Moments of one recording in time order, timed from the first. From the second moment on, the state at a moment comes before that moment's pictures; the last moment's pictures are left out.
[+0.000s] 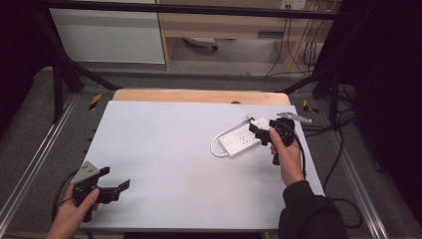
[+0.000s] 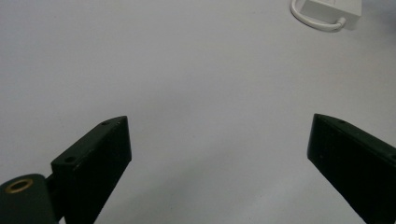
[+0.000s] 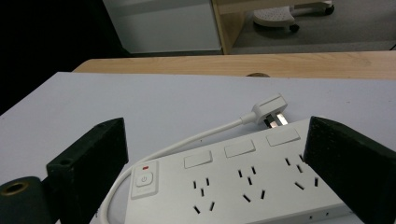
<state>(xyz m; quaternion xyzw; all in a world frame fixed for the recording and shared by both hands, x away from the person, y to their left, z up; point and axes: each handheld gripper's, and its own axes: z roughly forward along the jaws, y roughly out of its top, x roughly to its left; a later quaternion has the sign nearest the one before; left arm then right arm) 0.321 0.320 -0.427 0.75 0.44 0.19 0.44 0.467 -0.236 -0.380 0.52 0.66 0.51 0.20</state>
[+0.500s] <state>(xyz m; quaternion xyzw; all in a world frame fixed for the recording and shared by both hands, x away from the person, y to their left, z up) 0.320 0.322 -0.427 0.75 0.45 0.20 0.45 0.436 -0.253 -0.369 0.49 0.67 0.51 0.23</state>
